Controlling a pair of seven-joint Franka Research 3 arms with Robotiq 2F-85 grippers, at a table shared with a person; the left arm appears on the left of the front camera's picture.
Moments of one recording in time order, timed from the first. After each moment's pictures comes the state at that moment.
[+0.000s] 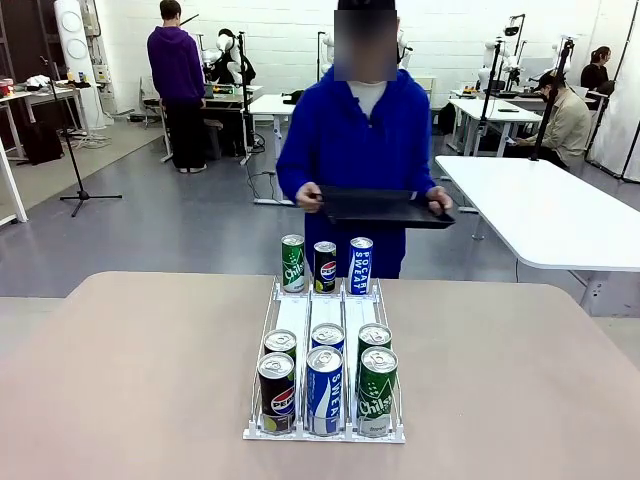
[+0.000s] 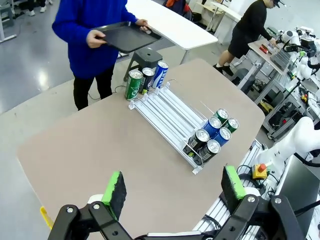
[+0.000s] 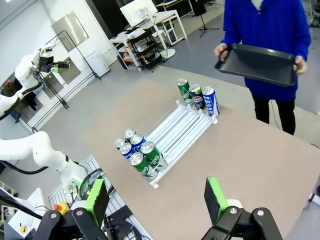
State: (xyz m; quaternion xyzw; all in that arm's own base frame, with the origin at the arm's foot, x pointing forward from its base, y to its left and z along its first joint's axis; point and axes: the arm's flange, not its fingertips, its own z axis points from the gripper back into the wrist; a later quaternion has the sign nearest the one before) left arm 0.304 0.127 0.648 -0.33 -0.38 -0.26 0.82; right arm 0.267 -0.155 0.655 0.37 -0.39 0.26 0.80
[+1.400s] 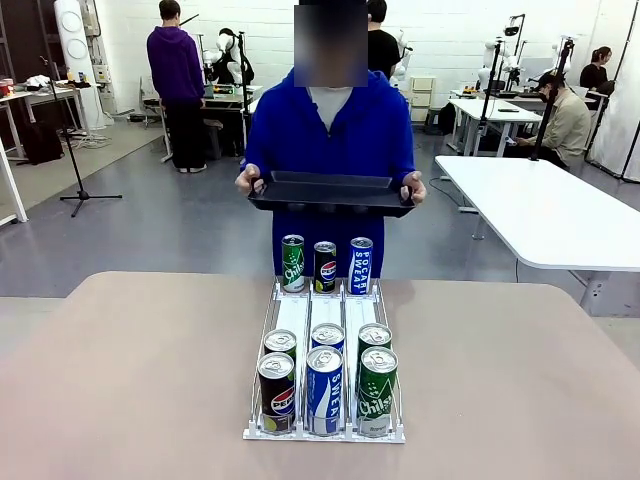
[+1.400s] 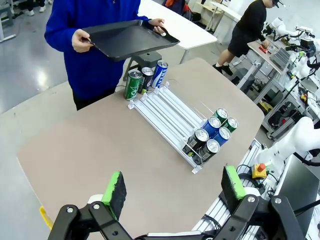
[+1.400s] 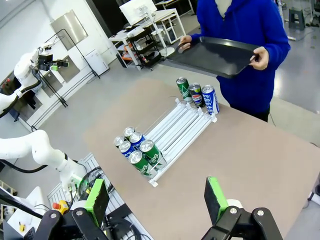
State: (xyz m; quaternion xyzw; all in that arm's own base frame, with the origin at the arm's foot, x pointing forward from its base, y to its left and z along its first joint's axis) left arm 0.303 0.127 0.648 -0.33 -0.38 -0.26 0.82; right arm 0.266 -0.155 0.654 0.37 -0.39 0.26 0.80
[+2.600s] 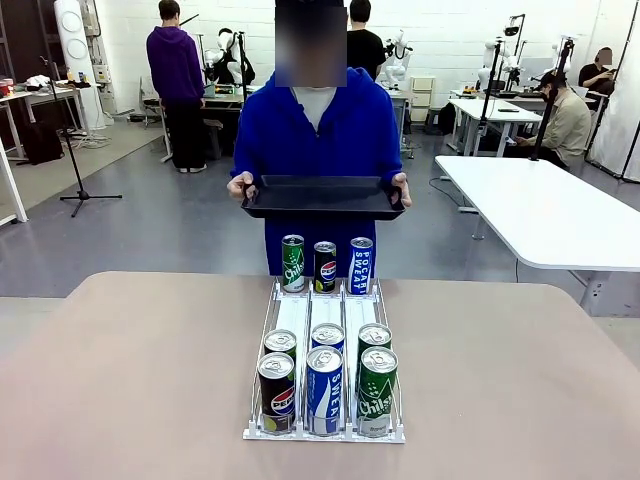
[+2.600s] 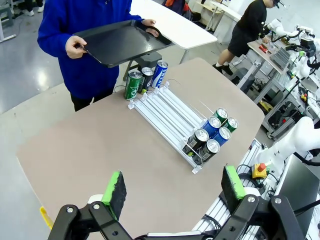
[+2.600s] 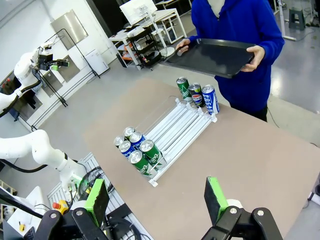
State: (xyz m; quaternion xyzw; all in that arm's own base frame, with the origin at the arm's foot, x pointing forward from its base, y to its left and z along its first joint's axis) left arm 0.304 0.126 0.648 -0.33 -0.38 -0.26 0.82; right arm 0.266 -0.155 0.654 0.37 -0.39 0.26 0.80
